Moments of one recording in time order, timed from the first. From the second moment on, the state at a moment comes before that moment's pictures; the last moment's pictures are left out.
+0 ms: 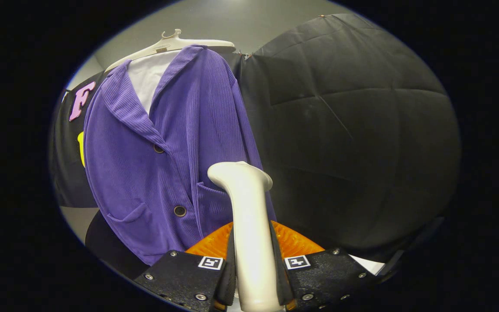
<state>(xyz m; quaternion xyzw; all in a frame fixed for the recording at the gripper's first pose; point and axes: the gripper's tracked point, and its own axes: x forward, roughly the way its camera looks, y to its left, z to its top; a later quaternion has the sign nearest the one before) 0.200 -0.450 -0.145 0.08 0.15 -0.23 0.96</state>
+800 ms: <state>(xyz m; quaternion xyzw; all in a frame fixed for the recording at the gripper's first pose) 0.155 -0.442 -0.232 0.09 0.24 -0.23 0.94</state>
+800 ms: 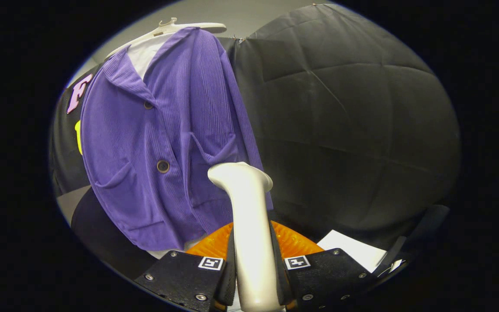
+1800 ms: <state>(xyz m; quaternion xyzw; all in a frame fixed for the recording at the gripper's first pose) 0.086 -0.313 -0.137 0.04 0.21 -0.02 0.98</state>
